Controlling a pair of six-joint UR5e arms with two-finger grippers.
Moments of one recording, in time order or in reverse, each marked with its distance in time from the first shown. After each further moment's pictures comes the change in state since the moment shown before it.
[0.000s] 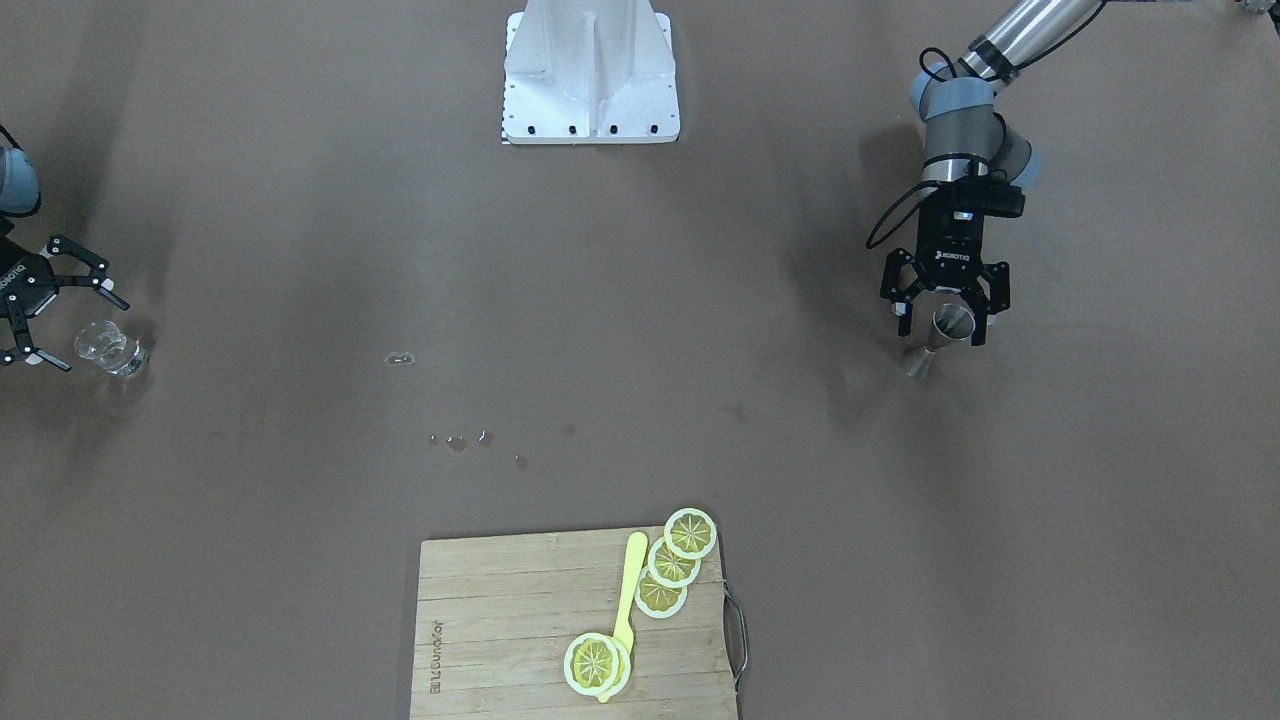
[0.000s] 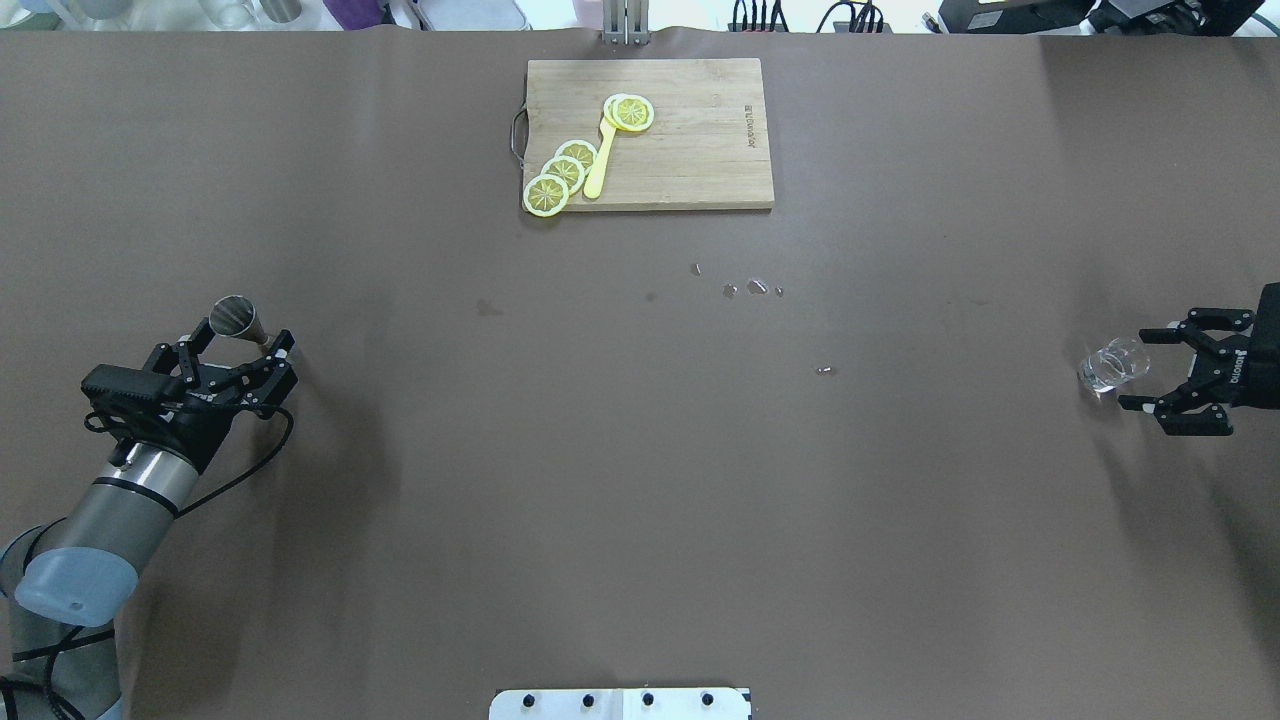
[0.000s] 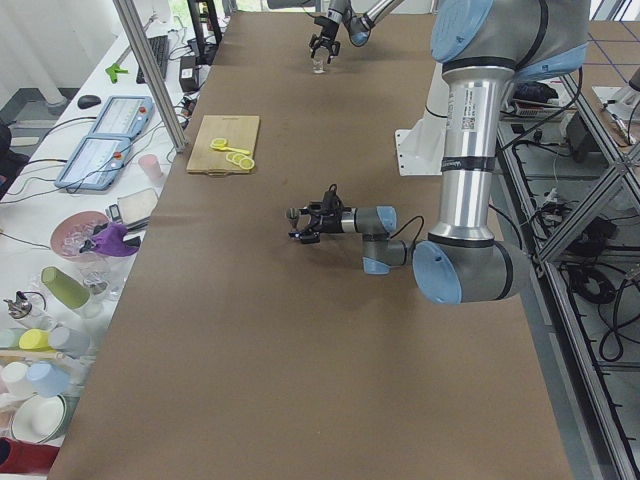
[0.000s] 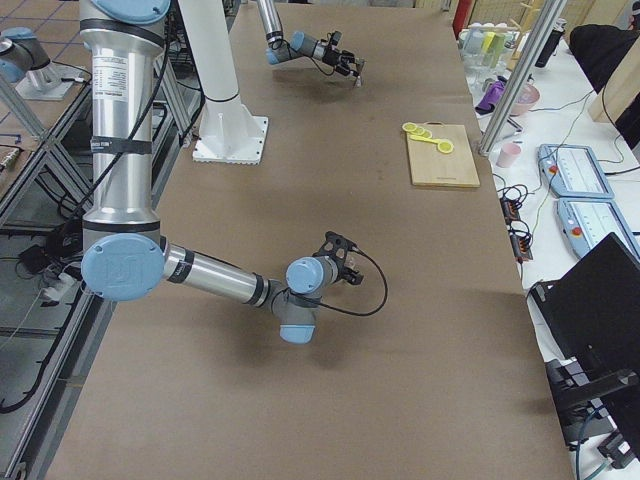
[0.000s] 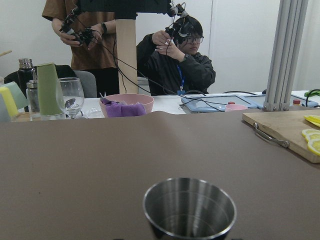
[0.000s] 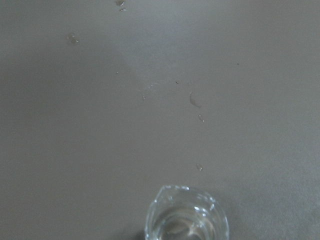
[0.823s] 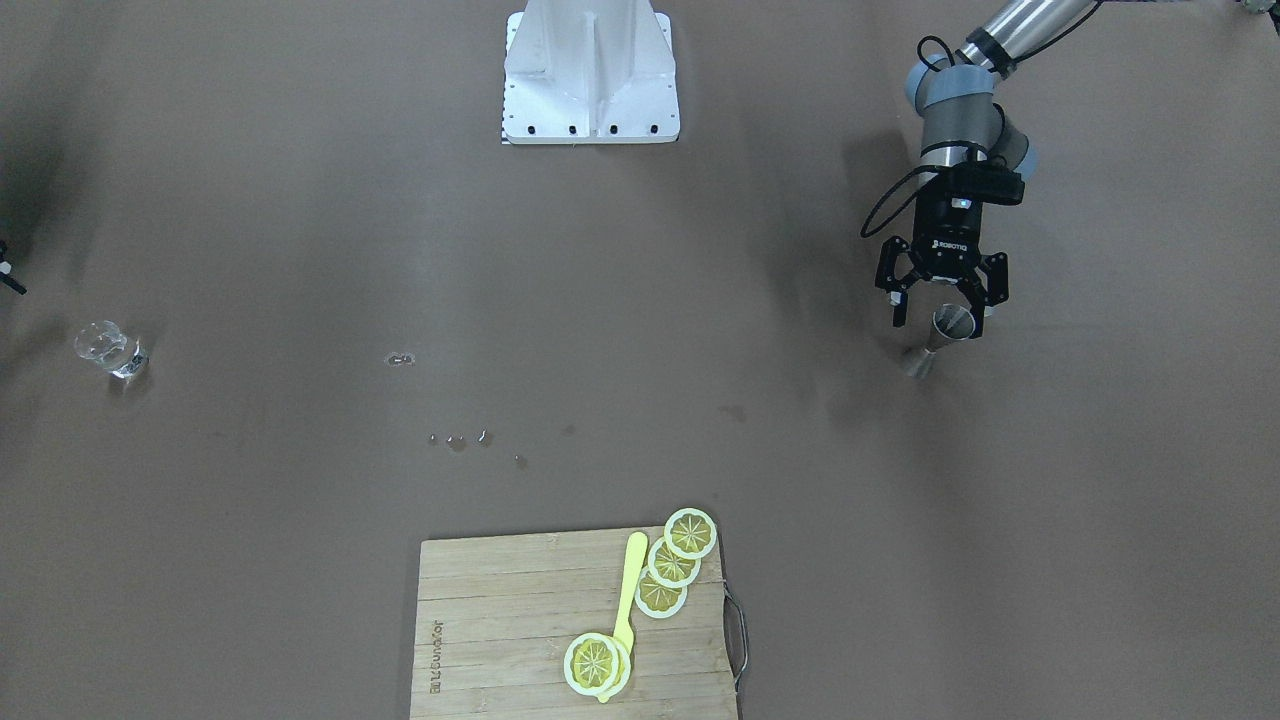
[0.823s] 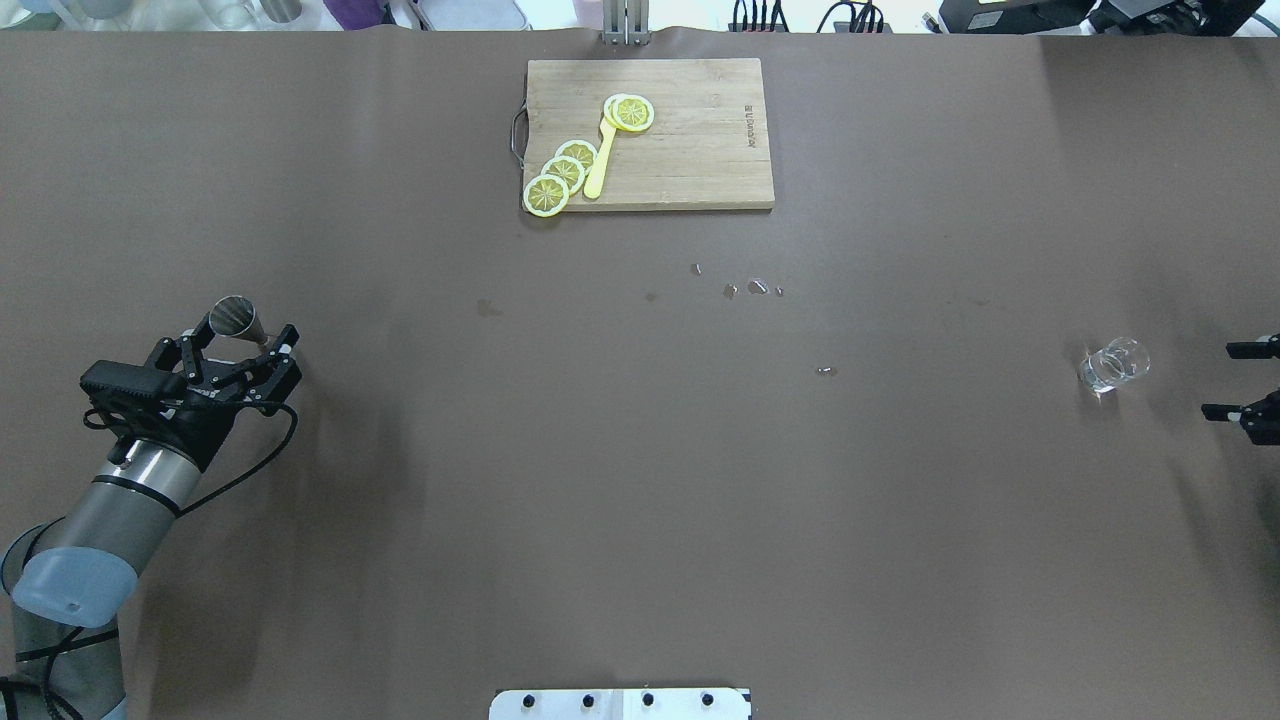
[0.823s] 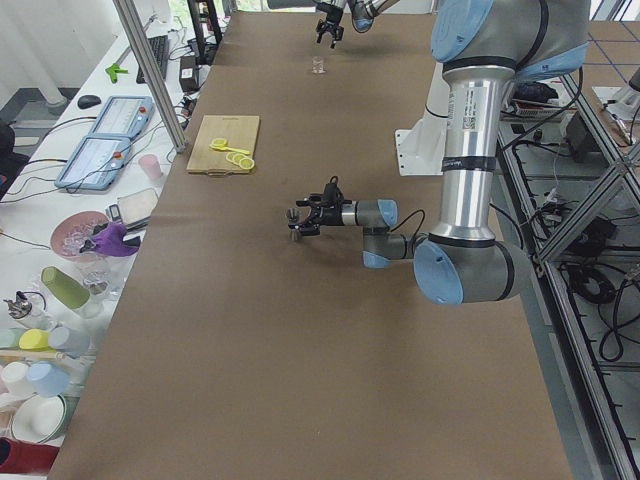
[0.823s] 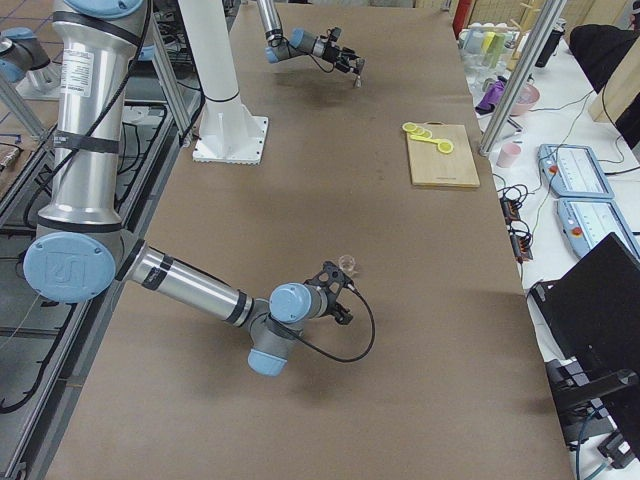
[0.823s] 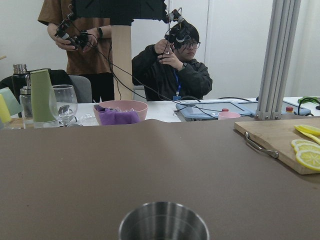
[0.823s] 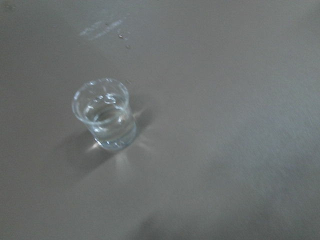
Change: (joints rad) left arm -0.005 0.011 -0.065 0.004 -0.001 0.033; right arm 0.204 -0.091 0.005 -0.189 0.133 0.001
